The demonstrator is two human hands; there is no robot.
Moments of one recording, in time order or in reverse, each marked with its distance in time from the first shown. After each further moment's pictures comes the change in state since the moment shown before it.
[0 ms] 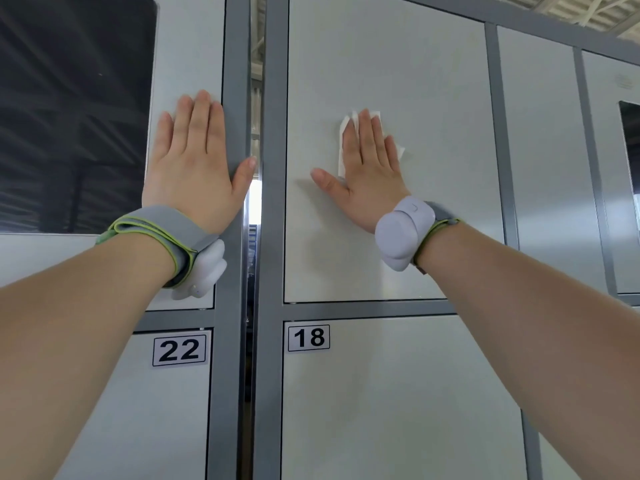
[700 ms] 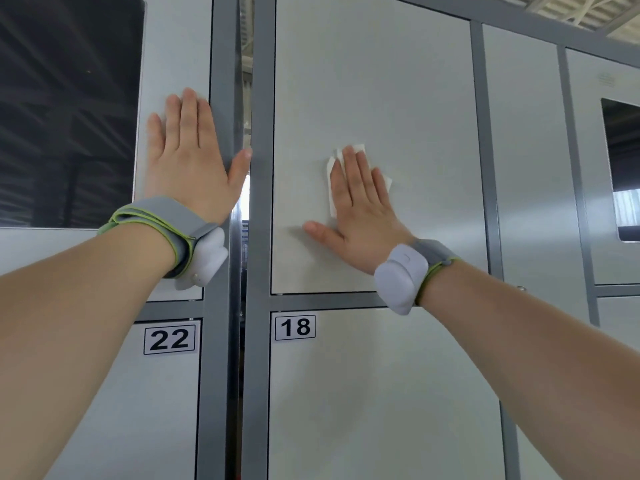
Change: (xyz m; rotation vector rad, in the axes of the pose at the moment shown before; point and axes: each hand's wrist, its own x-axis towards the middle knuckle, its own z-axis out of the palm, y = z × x) left_hand 0.003 0.012 -0.002 -0.019 -0.046 -0.110; right_hand -0.046 0.010 0.013 -0.071 -0.064 -0.128
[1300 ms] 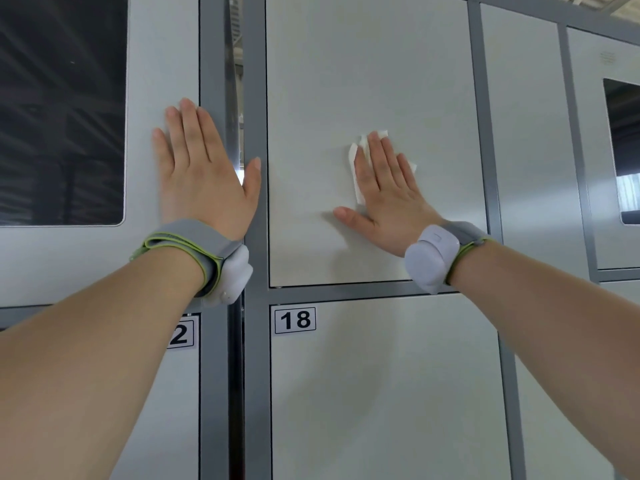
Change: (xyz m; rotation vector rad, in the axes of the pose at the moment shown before) left_hand -0.023 0.027 0.007 0.020 0.043 -0.057; right_hand -0.006 0.038 -0.001 -0.032 -0.006 0.035
